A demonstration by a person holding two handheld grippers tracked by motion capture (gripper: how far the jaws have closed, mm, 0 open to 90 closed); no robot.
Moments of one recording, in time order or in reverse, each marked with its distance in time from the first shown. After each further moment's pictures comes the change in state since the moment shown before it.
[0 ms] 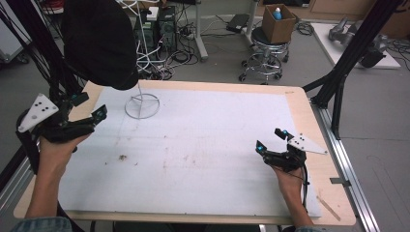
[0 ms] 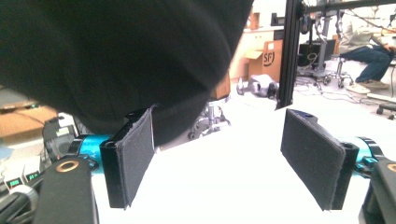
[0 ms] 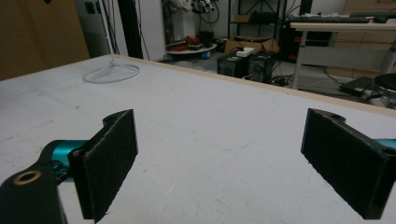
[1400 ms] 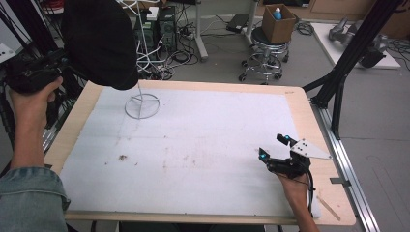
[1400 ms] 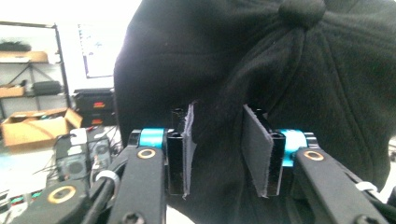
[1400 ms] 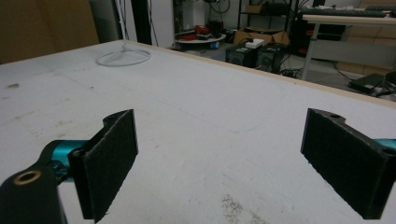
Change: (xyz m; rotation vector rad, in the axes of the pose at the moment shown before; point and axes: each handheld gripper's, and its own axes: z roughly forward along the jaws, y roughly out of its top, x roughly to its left) left arm 0.108 0.064 0.027 -0.096 0.042 -0.079; right arm 0.001 -0.004 -0.017 0.037 0.039 -0.038
